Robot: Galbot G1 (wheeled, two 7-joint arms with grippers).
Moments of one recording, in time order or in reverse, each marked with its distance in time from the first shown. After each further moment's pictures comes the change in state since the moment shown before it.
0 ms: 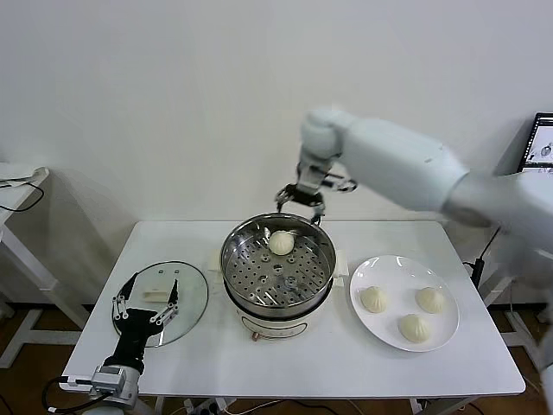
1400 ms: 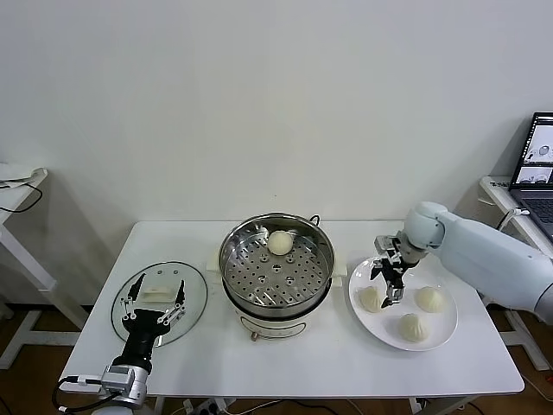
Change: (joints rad) left arm -0.007 -0.015 0.024 0.023 0.017 -0.004 -0.011; right arm -0.514 -0.233 0.182 -0.015 0.012 -0.638 0.135
